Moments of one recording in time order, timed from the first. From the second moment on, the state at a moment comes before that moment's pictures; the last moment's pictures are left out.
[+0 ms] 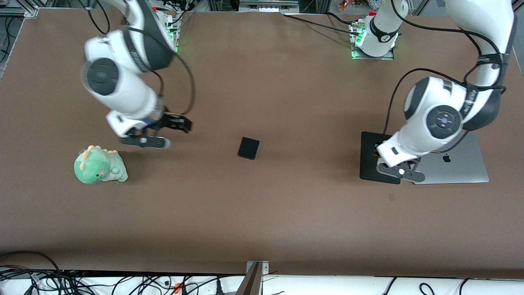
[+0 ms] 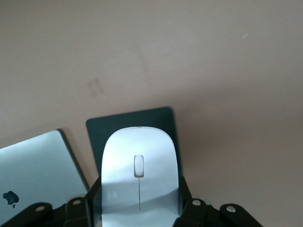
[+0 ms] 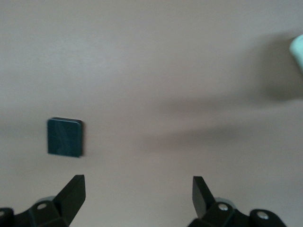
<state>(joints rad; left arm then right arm) 0.15 0.40 -0.34 -1.76 0.21 2.01 0.03 0.55 0.32 -0.09 -1.71 0.09 1.98 0.60</state>
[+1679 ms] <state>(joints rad) 0.29 0.38 -0.39 -1.78 0.21 2.01 0.09 0.83 0.76 -0.10 -1.63 0.05 2.48 1.05</state>
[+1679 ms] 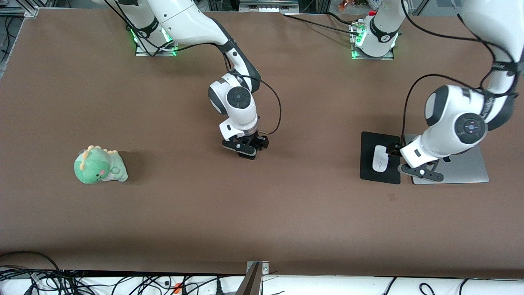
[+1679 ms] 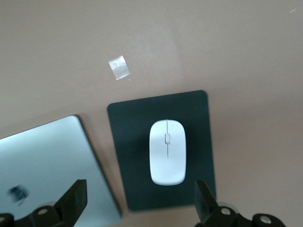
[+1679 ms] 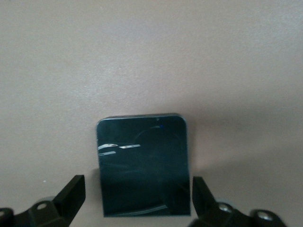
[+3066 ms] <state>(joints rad) -0.05 -0.03 -0.02 -1.65 0.03 1.68 -0.03 0.82 0.78 -0.13 -1.57 0.02 2.38 0.95</state>
